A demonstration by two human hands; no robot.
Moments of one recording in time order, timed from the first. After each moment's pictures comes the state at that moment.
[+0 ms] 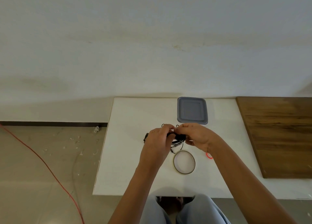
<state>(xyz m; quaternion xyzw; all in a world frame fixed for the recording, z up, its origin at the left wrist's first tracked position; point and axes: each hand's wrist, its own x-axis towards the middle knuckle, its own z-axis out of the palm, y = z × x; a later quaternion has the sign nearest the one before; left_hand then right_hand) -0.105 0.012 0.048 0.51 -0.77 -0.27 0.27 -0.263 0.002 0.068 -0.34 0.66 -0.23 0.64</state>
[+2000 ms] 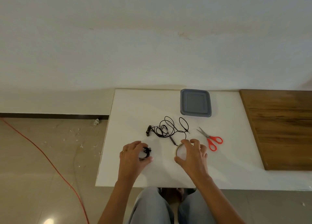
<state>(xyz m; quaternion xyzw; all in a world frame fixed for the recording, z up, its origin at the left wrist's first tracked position) -0.012 0.043 -0.063 0.63 -0.72 -0.25 0.15 -0.223 0.086 -0.034 -0.52 0.82 -0.07 0.24</state>
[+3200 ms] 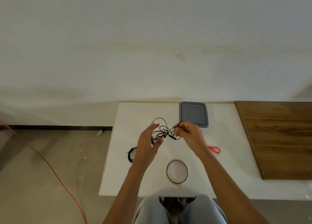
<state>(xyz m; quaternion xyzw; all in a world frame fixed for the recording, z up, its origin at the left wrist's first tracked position) -0.064 0.000 0.015 0.54 -0.67 -0.41 0.30 -0.247 0.005 0.033 -0.46 0.69 -0.38 0.41</state>
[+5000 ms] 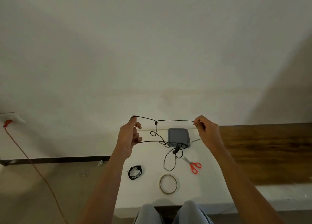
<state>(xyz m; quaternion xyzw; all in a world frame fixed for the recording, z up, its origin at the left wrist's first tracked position) -0.043 0.004 0.224 0.50 -0.38 -0.64 0.45 -0.318 0.061 0.194 -0.60 0.68 -0.41 0.08</state>
